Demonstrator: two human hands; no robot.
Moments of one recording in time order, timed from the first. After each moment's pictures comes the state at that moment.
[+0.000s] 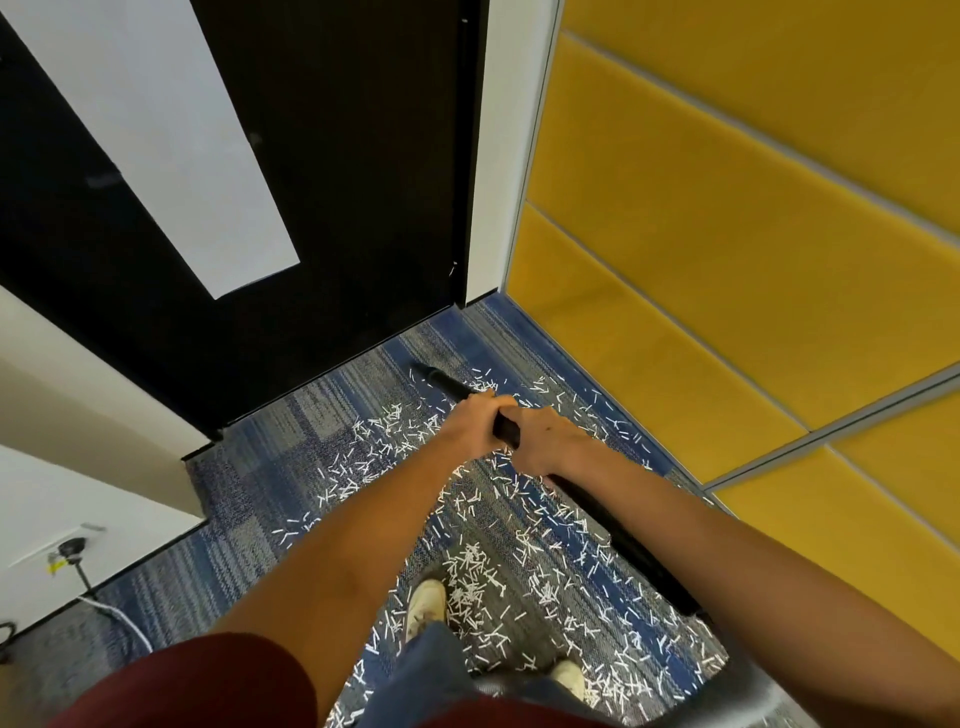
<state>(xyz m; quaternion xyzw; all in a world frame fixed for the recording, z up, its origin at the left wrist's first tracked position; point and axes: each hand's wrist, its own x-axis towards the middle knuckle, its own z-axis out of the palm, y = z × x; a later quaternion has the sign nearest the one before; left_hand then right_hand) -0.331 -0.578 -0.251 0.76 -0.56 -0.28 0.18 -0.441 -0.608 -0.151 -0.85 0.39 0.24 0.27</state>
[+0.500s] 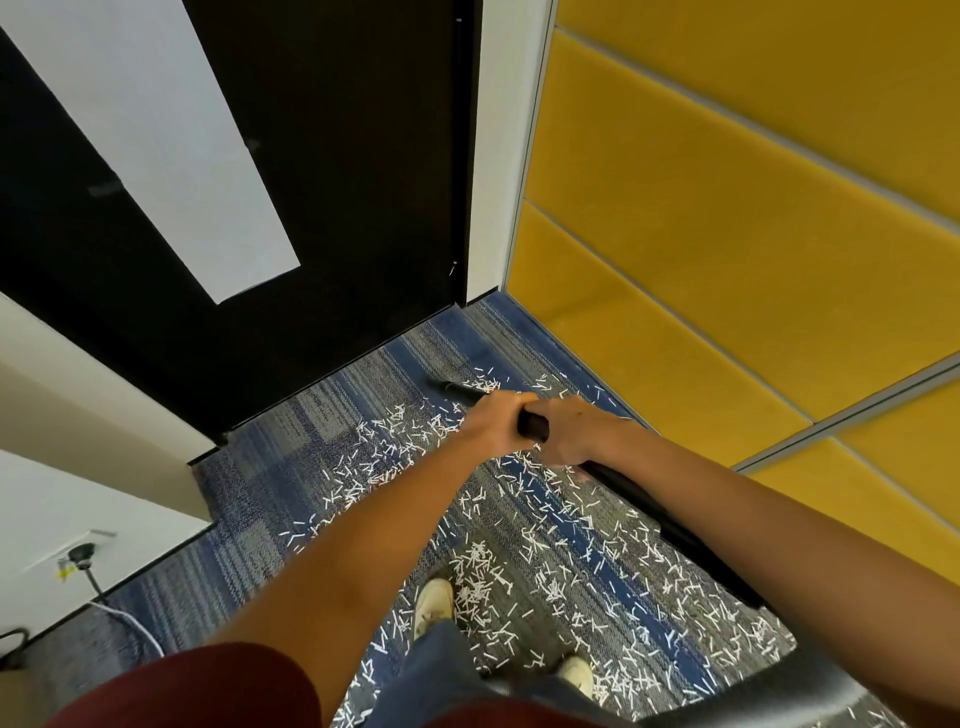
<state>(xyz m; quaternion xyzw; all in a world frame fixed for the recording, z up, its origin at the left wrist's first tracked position) -0.348 -0.588 -0.238 0.74 -0.57 -0.31 0.19 -0.458 -0.622 -0.133 -0.82 0.42 0.26 0.29</state>
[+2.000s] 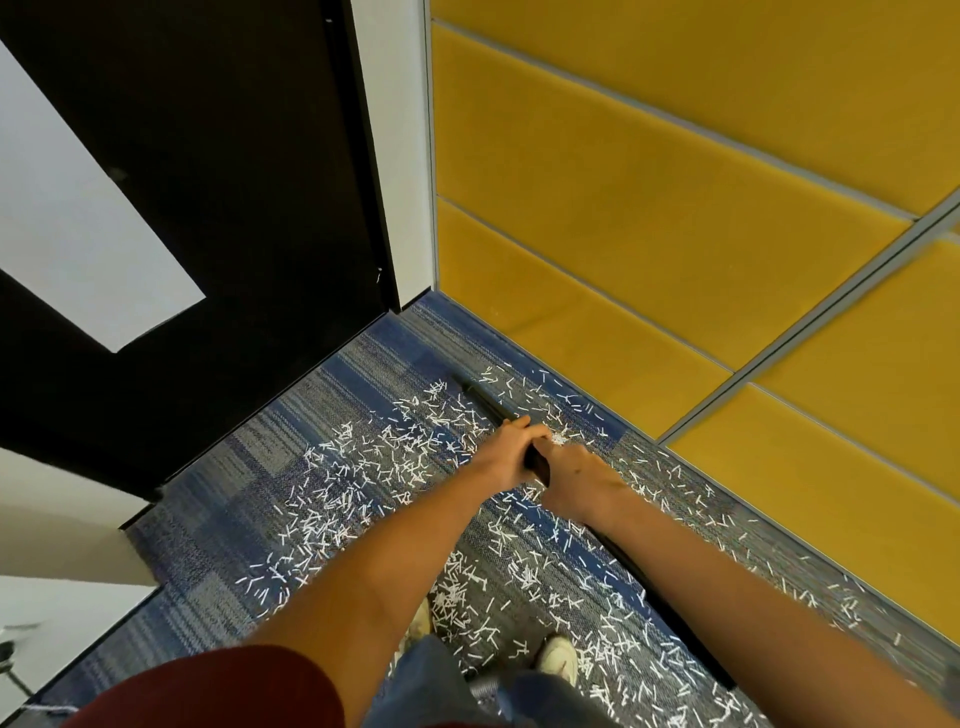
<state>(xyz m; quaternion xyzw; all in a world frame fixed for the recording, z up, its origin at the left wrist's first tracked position) -0.443 -0.621 -0.265 0.66 -0.65 -0.37 0.13 -0.555 -0.612 -0.162 -0.79 0.51 0.22 0.26</state>
